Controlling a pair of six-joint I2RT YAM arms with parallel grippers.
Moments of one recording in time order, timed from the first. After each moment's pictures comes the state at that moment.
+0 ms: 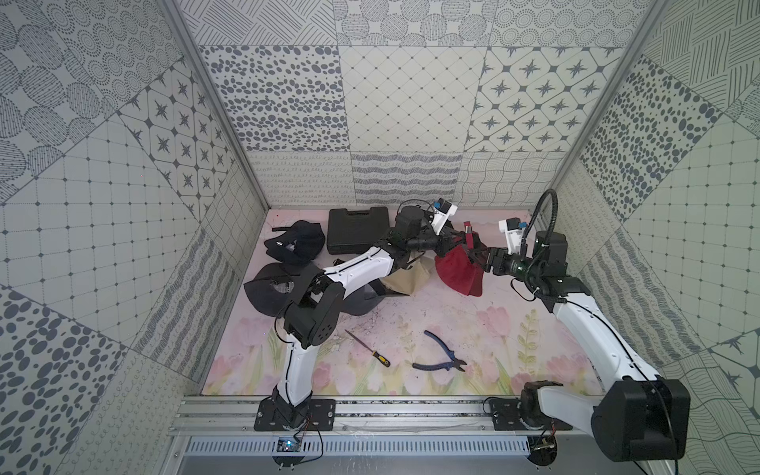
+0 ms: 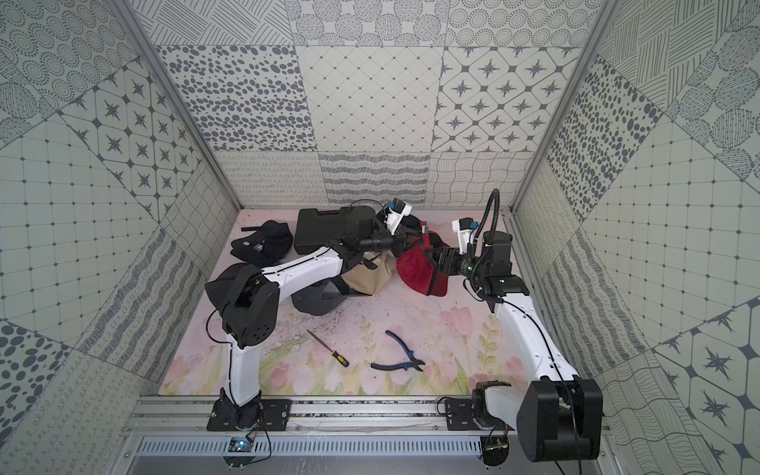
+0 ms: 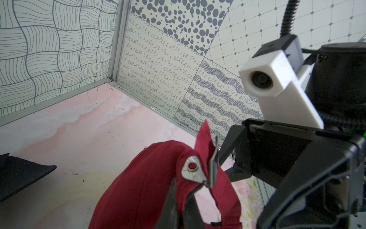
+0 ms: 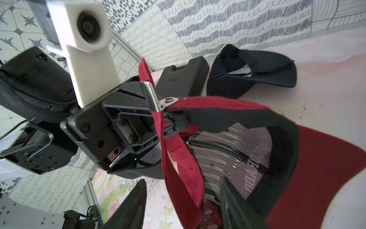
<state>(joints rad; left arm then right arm) -0.71 2.04 1.60 0.28 0.68 -0.29 0.04 1.17 0.90 -0.21 -0.73 0.31</state>
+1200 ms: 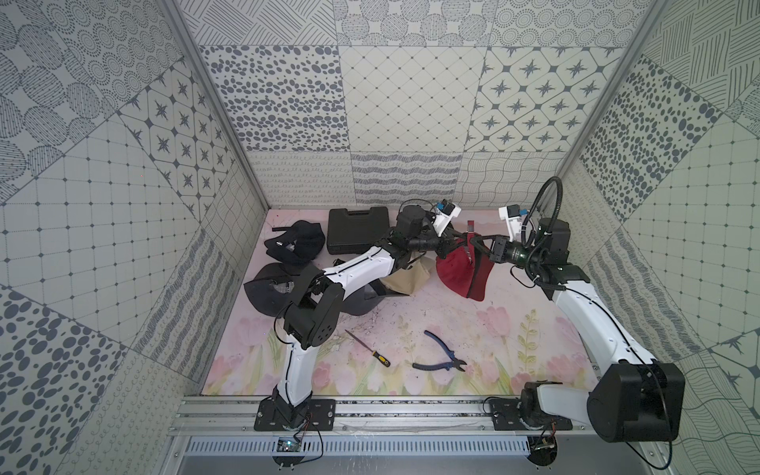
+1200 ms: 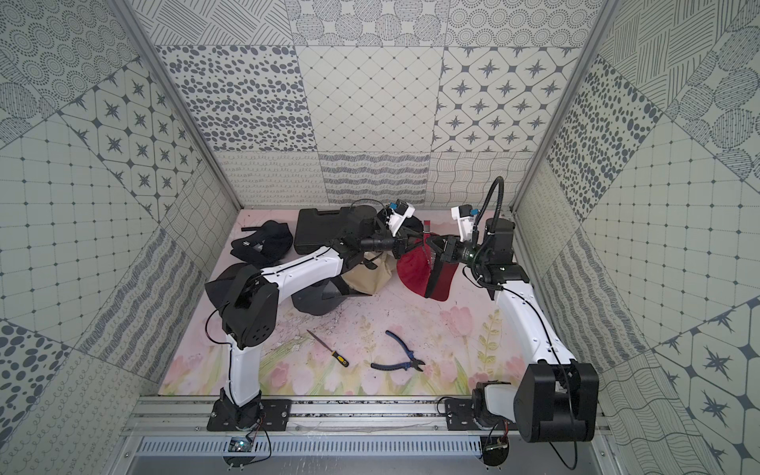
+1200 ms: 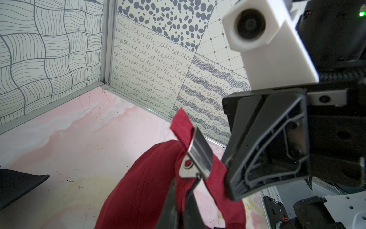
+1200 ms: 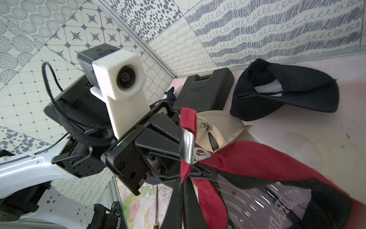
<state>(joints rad) -0.72 2.03 1.61 0.26 0.72 -0.23 0.03 1.26 0.99 -0.10 -0.89 0.40</state>
